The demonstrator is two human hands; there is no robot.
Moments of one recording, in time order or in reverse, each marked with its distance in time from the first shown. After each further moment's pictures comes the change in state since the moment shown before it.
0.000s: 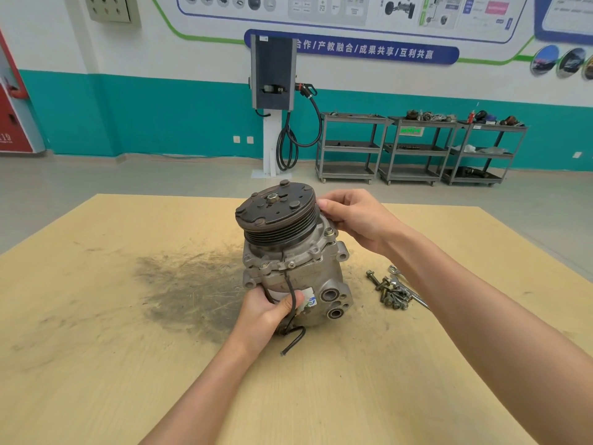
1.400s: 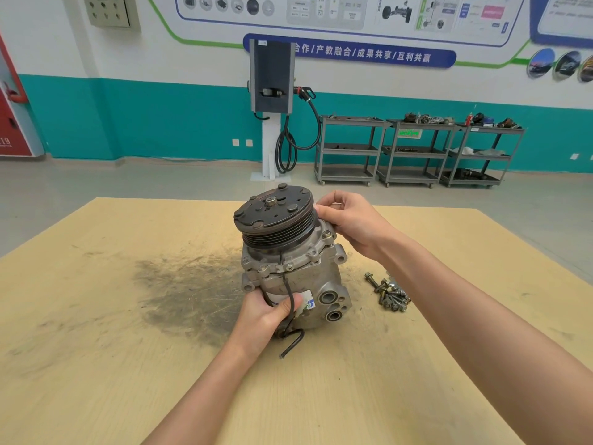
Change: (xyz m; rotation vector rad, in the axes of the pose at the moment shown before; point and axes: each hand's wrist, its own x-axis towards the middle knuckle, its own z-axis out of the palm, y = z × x) left_hand 0.000 -0.001 -0.001 -0.021 0.003 0.009; right_hand 0.002 0.005 0.005 0.043 0.100 0.006
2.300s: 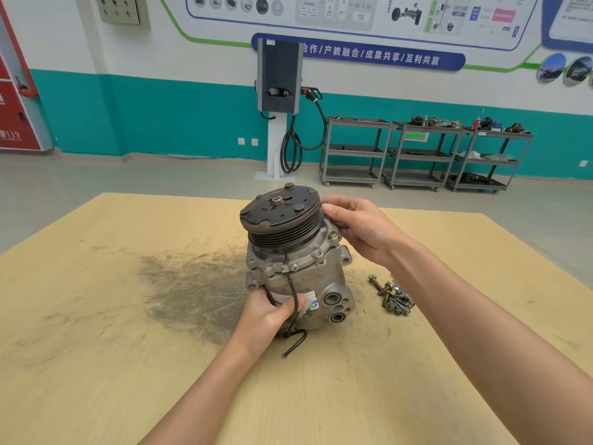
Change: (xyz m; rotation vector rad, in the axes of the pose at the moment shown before) left_hand -0.001 0.003 0.000 0.024 0.006 -0.020; right_hand -0.002 0.003 -0.002 0.157 -0.079 0.061
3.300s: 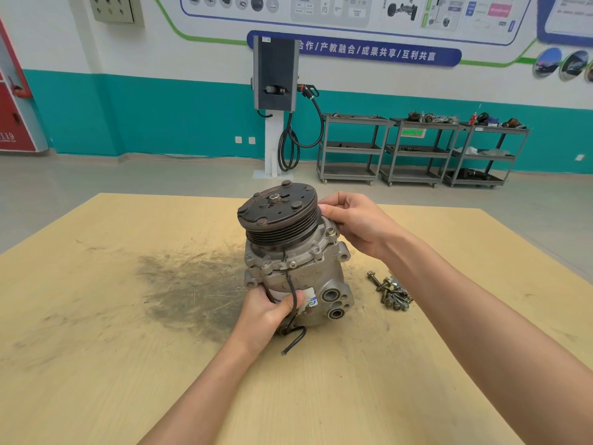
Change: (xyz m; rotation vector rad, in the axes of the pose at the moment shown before) left_hand 0.002 -0.004 0.000 -0.009 0.017 0.004; right_hand -0.001 -0.005 0.006 -0.060 0.039 0.016
